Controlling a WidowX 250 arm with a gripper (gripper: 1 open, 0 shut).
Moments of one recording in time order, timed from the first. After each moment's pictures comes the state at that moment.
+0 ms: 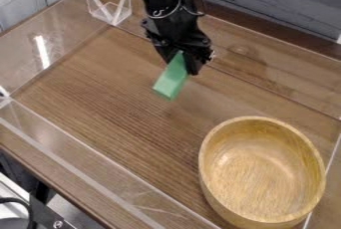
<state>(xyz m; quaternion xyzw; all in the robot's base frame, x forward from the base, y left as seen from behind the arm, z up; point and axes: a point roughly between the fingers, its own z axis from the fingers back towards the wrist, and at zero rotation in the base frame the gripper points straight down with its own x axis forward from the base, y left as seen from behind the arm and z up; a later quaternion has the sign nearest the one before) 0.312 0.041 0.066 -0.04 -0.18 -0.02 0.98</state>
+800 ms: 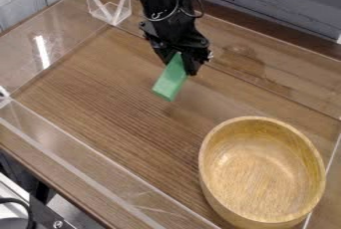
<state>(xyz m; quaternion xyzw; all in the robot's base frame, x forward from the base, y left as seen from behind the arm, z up) 0.314 0.044 0.060 -0.05 -0.18 -0.01 0.98</state>
